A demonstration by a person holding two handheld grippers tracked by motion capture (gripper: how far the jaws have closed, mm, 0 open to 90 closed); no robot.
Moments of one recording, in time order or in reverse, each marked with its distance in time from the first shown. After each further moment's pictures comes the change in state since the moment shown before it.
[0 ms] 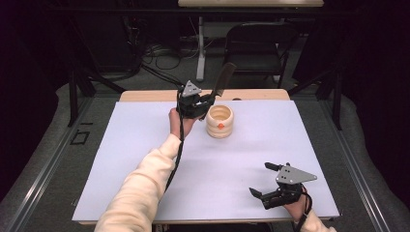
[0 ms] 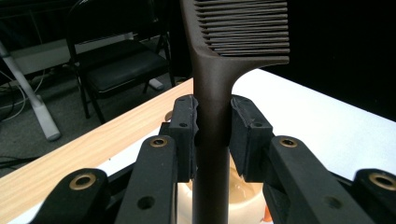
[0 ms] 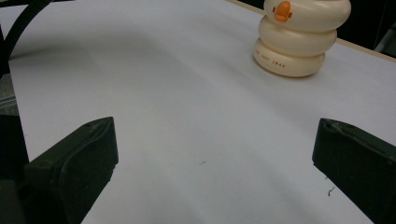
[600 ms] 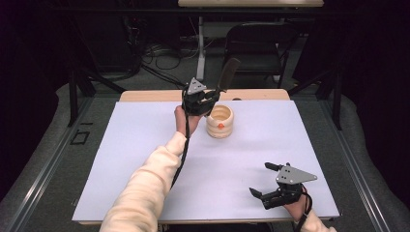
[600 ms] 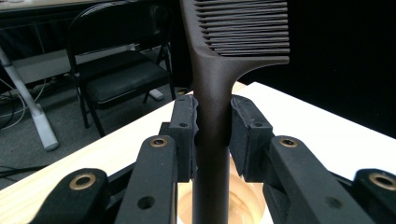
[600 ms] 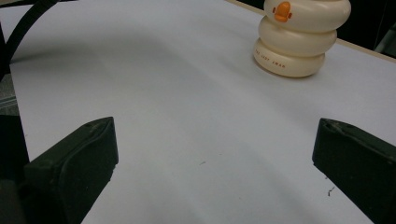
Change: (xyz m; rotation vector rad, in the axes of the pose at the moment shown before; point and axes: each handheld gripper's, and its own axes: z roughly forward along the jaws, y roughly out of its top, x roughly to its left) left arm -0.005 0.007 0.014 -0.049 0.013 -0.012; right arm 0.000 0.000 0.000 -0.004 0.001 -0.002
